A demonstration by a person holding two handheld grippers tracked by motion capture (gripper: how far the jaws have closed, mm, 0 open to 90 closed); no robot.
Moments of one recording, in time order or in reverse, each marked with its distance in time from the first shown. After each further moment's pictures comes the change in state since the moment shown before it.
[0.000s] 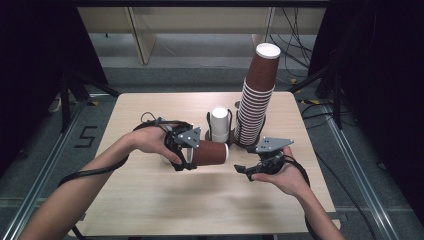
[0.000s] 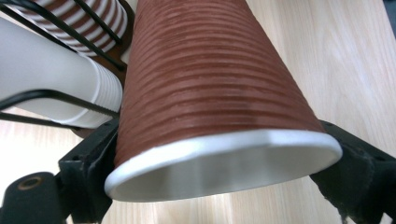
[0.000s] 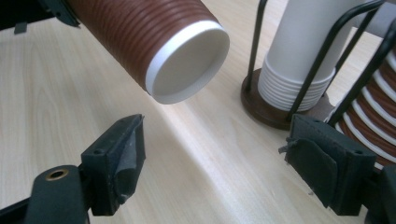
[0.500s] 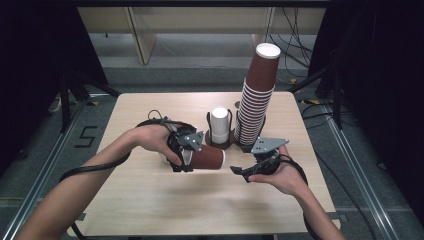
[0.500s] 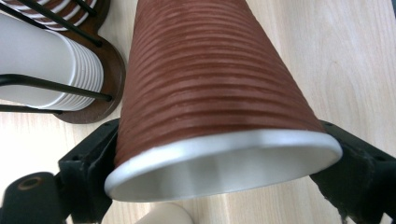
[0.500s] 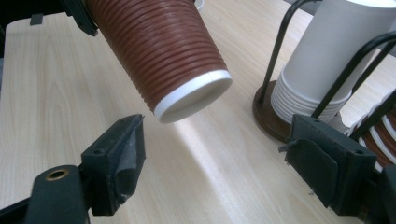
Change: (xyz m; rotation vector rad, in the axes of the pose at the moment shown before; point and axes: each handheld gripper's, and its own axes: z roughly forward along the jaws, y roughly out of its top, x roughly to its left) left arm 0.000 0.008 0.003 0.136 -0.049 0.033; right arm 0.010 0.010 0.004 0.005 0.036 -0.046
